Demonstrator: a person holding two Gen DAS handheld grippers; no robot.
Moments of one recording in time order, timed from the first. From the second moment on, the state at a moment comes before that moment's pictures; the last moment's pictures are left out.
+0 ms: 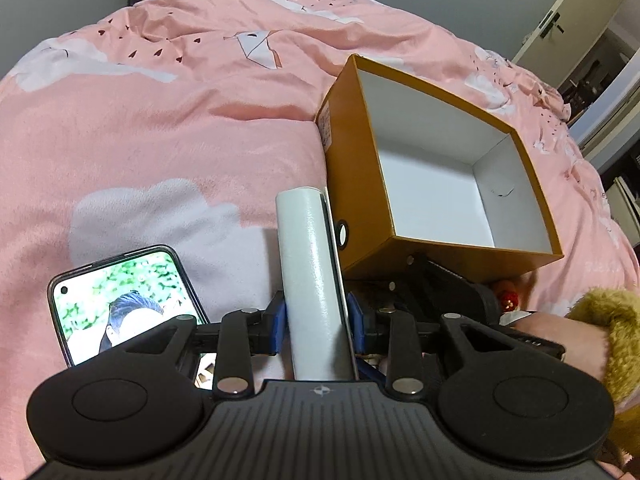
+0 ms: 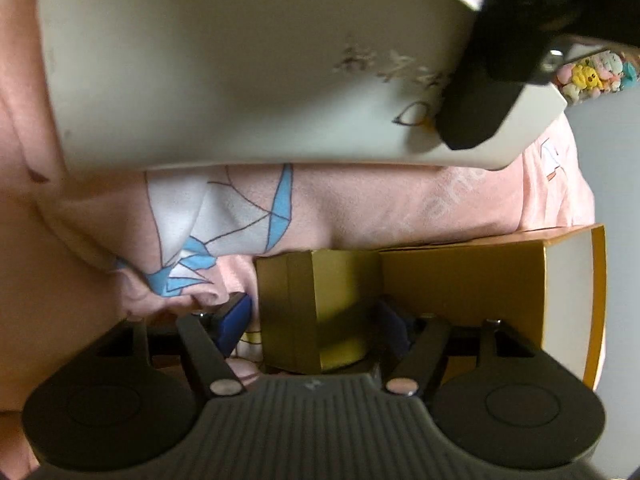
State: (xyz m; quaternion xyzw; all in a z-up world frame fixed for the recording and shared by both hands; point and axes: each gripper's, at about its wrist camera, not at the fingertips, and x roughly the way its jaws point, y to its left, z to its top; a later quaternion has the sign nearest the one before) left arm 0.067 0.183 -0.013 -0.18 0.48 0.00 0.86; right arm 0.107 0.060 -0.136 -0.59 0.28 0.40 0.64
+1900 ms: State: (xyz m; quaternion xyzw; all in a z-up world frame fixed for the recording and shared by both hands) left arm 0.257 0.081 -0.064 -0.15 0.53 -0.06 0.83; right arm 0.285 -0.135 -0.043 -0.09 0.43 0.34 0.83
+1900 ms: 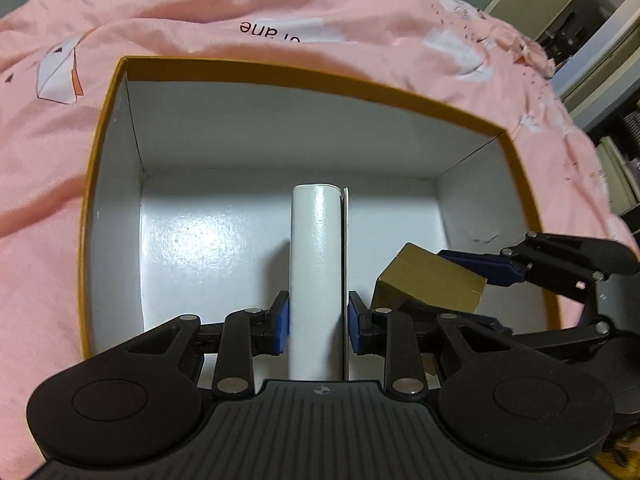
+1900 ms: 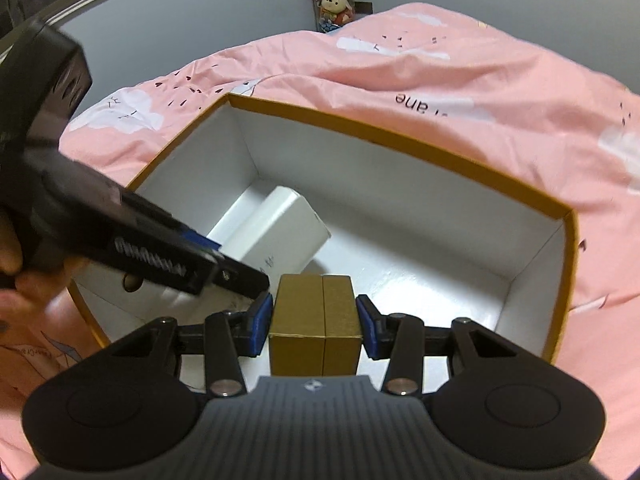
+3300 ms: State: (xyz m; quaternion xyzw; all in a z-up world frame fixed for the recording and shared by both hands) left arm 0.224 0.061 -0.036 0.04 0.49 0.01 0.87; right arm 0.293 -0.139 -0.068 -0.17 0.57 0.28 0.75
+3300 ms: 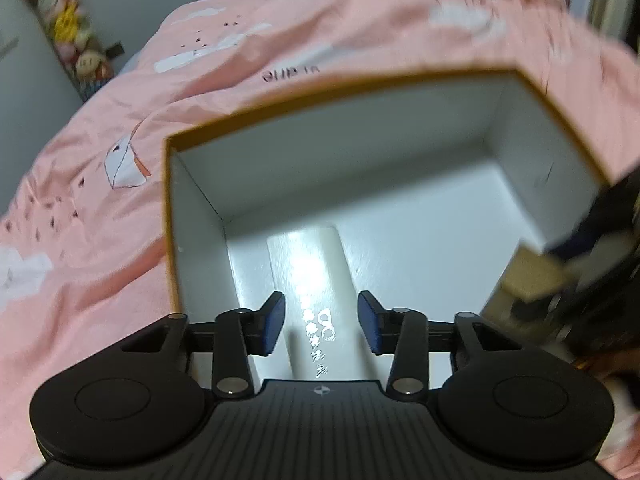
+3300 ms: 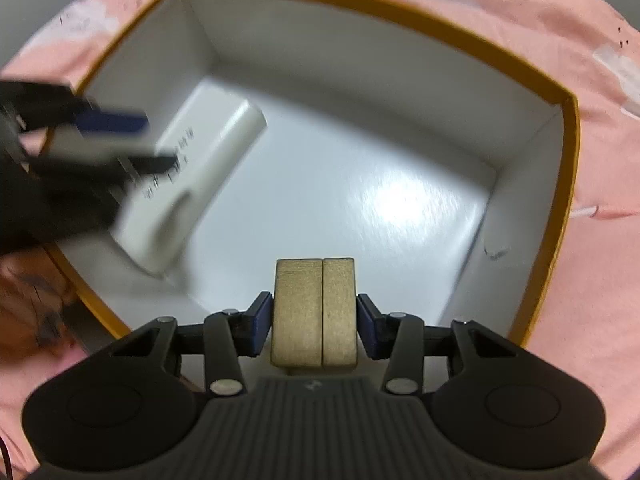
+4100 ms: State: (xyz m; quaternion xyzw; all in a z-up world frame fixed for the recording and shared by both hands) left arm 0.233 0.170 0.004 -0.17 0.39 0.04 0.90; right arm 0.301 -0.046 -0.059 -0.43 0.24 0.41 0.77
